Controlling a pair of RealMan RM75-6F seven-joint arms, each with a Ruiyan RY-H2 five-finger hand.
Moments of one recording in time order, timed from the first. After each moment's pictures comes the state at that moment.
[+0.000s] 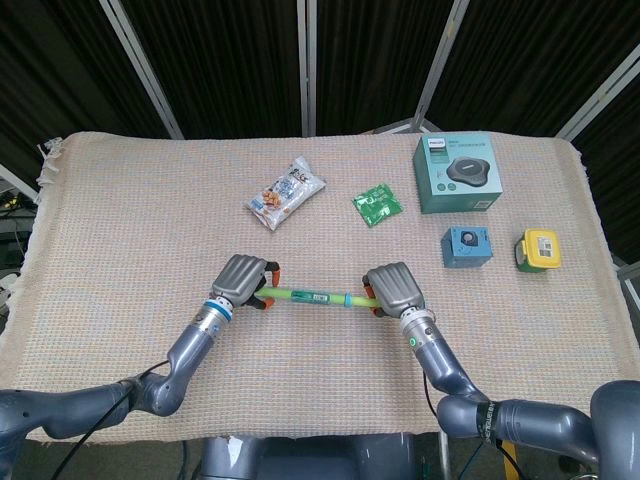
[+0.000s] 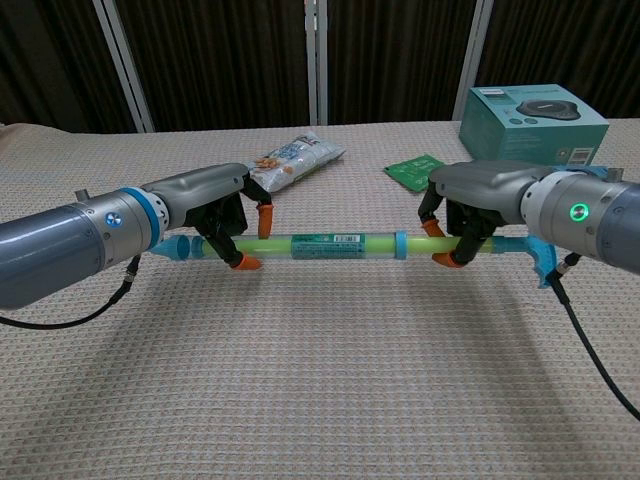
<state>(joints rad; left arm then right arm) -0.83 -1.74 -0.23 -1.31 1.02 0.85 0.25 0.82 -1.58 0.19 -1.55 -0.82 0.97 -0.59</state>
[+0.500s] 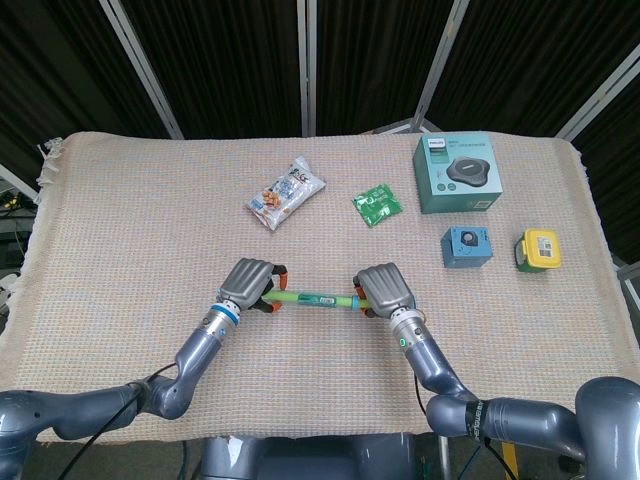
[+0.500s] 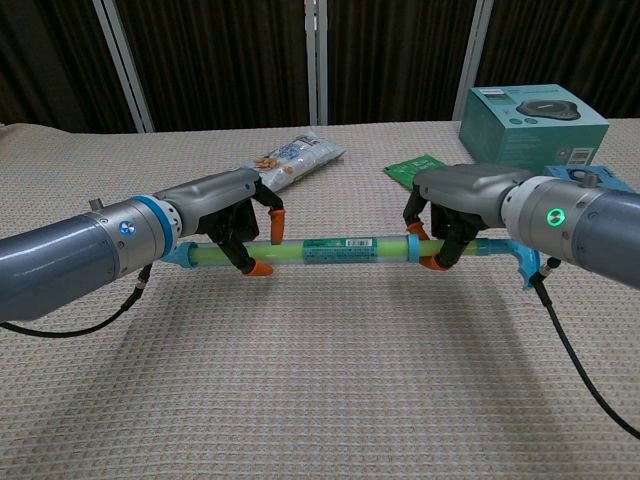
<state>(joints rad) -0.84 -1.77 -0.23 -1.29 1.04 0.86 0.22 0.84 -1.62 0.19 -1.53 -0.81 0.98 -0.59</state>
